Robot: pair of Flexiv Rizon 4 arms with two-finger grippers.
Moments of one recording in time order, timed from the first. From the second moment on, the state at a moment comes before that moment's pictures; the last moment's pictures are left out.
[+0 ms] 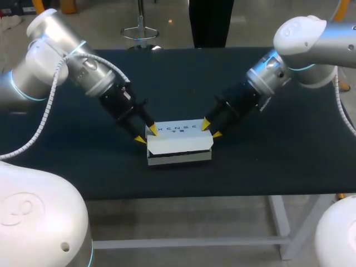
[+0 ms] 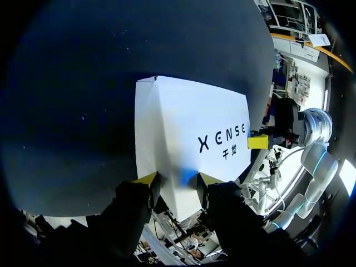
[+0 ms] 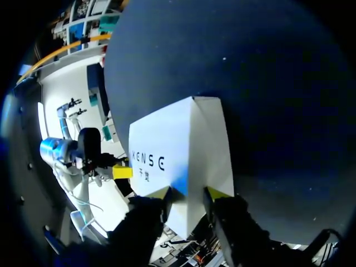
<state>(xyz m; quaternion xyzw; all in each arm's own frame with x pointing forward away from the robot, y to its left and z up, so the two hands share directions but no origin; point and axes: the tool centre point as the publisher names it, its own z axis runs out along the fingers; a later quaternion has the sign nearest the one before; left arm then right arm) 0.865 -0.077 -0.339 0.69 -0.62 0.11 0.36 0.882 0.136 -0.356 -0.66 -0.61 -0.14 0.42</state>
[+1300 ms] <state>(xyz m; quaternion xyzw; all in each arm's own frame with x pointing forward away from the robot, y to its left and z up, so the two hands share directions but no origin) 0.868 -0.079 -0.334 0.69 -0.61 0.07 0.37 0.885 0.137 -0.351 -0.65 -0.61 -0.12 0.43</state>
